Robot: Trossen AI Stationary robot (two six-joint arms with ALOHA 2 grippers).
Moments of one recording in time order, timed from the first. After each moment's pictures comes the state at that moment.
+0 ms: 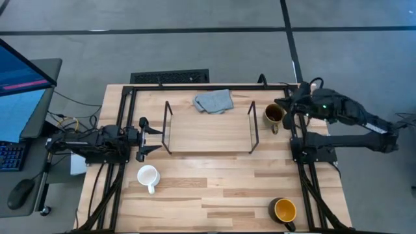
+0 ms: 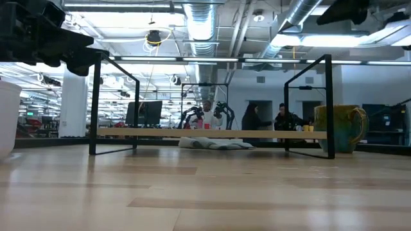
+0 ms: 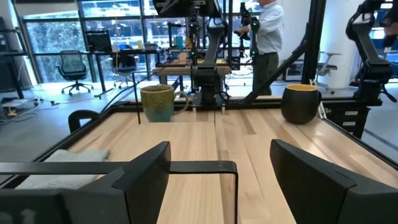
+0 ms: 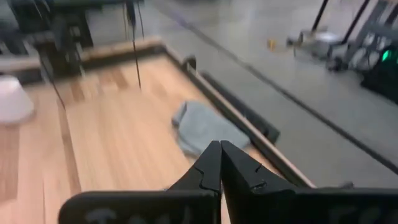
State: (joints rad) left arm -0.02 0.02 0.01 0.06 -0.04 0.02; right arm -0.23 0.62 0.97 -0.82 0.27 0.03
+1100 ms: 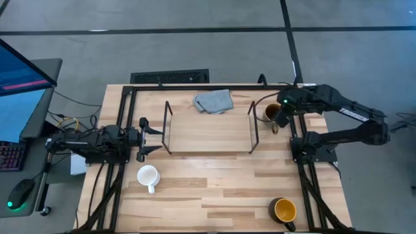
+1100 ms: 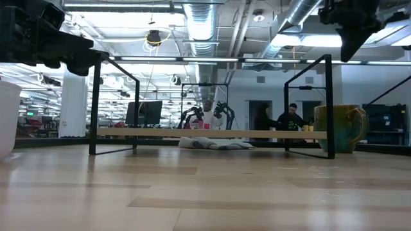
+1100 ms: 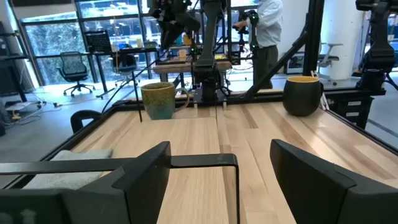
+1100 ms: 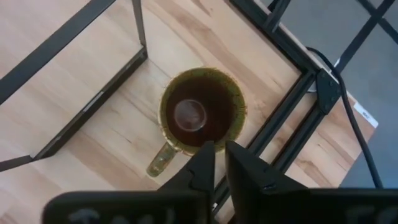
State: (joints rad) left arm -0.02 0.02 0.01 0.04 -0.04 0.06; right arm -0.35 1.01 1.19 -1.46 0.33 0.36
